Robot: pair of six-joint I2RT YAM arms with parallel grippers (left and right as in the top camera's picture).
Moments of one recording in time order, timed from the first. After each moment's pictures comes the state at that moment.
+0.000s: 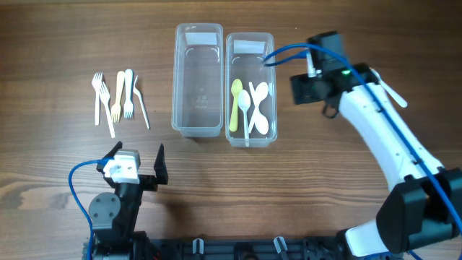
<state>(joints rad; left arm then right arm) 0.03 0.01 0.09 -0.28 0.12 -0.02 0.22 1.66 1.32 -0.80 0.23 0.01</state>
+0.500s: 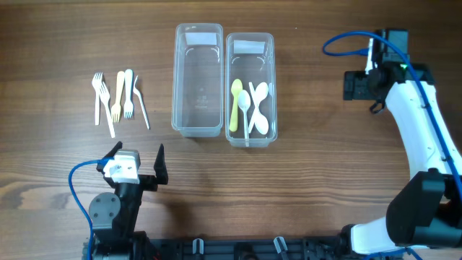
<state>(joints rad) 0.03 0.01 0.09 -0.28 0.12 -0.02 -0.09 1.66 1.32 -0.82 0.27 -0.06</state>
